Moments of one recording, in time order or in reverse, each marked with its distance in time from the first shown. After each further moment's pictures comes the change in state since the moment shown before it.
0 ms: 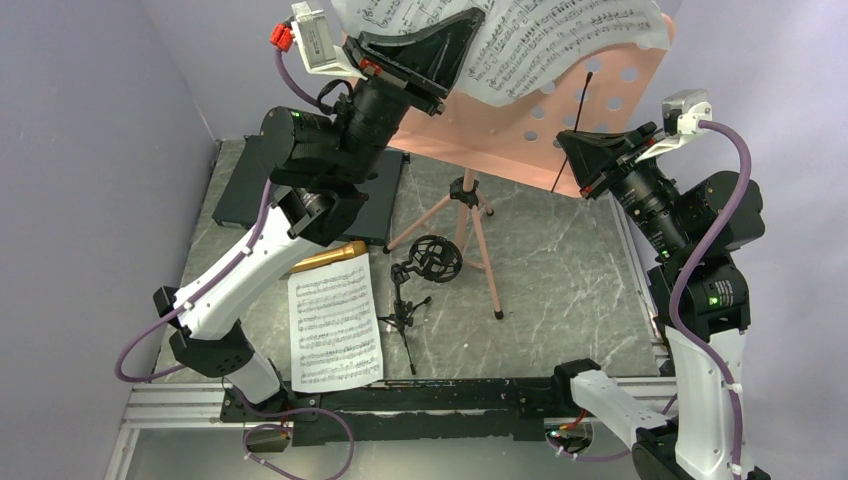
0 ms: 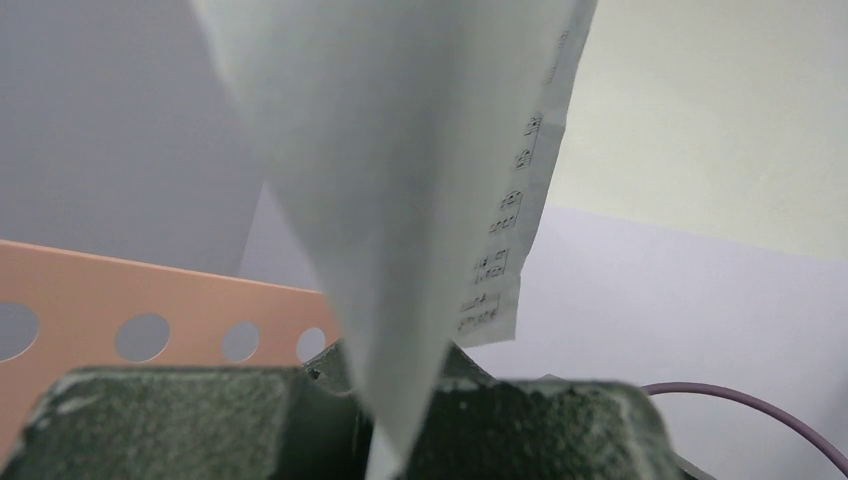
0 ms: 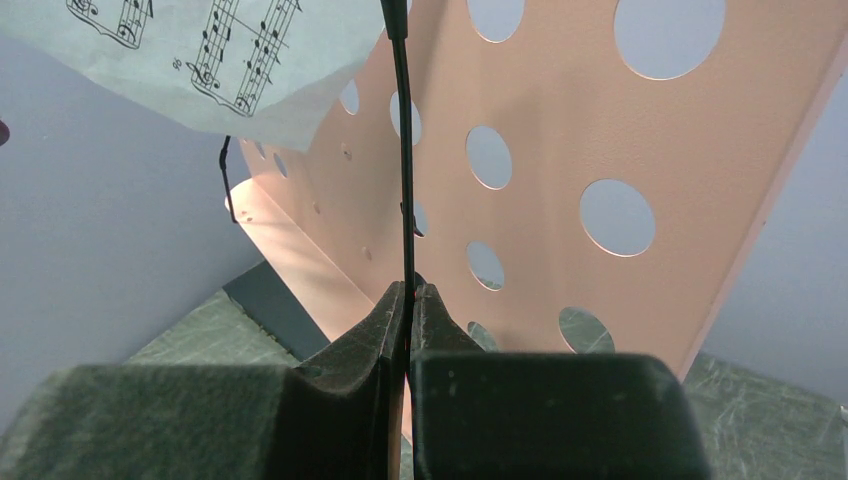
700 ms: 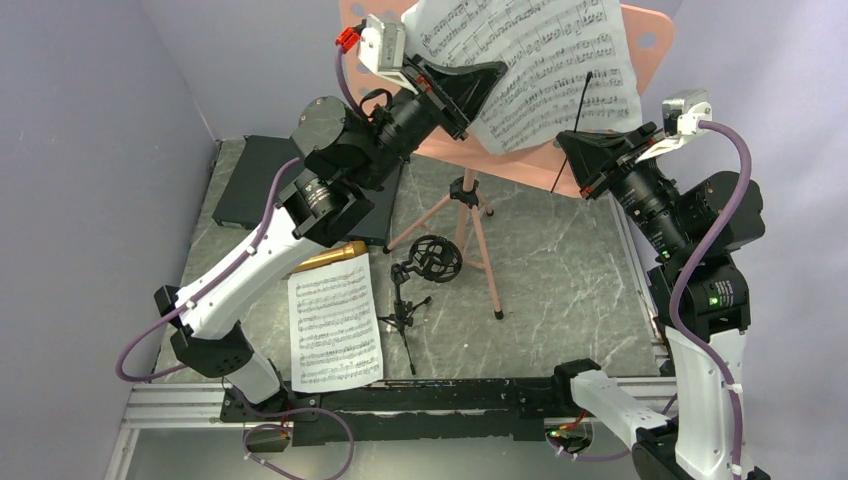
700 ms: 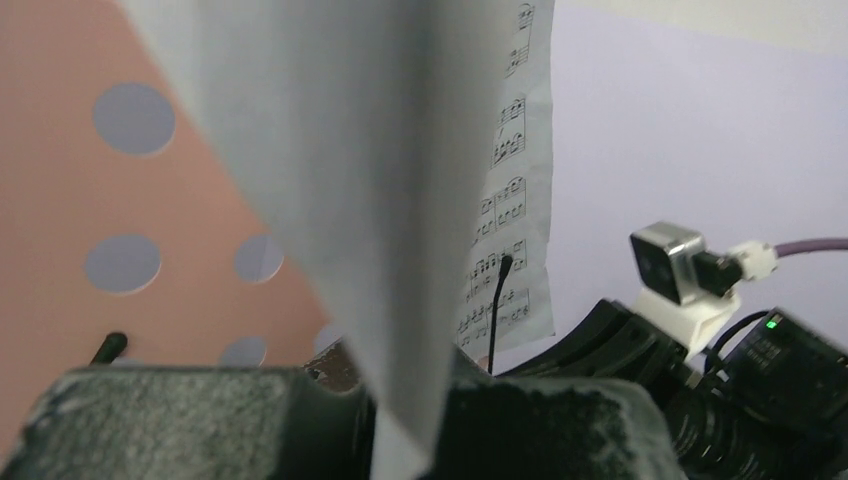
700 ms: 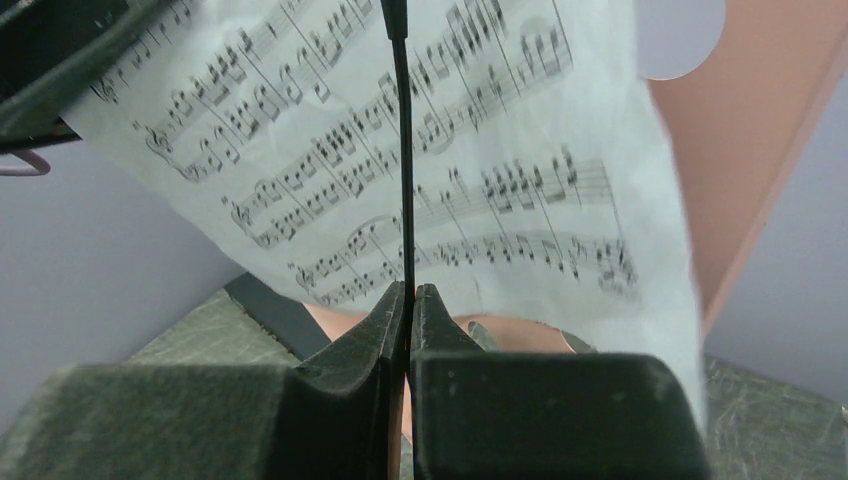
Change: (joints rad) left arm 0.000 0.000 -0.024 -0.293 0.000 0.047; right arm 0.000 -0.001 0.000 0.000 -0.003 0.000
